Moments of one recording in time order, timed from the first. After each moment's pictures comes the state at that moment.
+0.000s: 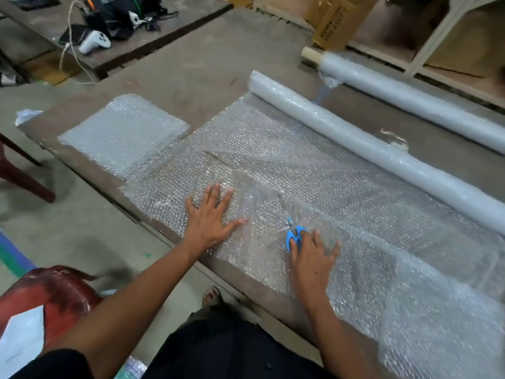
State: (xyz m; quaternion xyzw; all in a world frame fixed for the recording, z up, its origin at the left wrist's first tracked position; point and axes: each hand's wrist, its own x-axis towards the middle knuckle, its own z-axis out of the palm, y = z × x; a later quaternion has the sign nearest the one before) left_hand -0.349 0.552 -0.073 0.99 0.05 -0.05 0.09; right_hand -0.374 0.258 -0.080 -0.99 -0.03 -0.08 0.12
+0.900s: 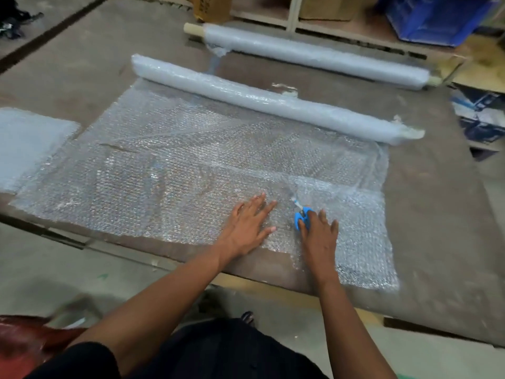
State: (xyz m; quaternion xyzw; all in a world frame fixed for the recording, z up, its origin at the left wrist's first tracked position) left_hand -0.419 0.243 -0.062 0.95 -0.27 -0.10 0.13; right_hand -0.473 0.014 -0.079 -0.97 0.13 -0.05 0.19
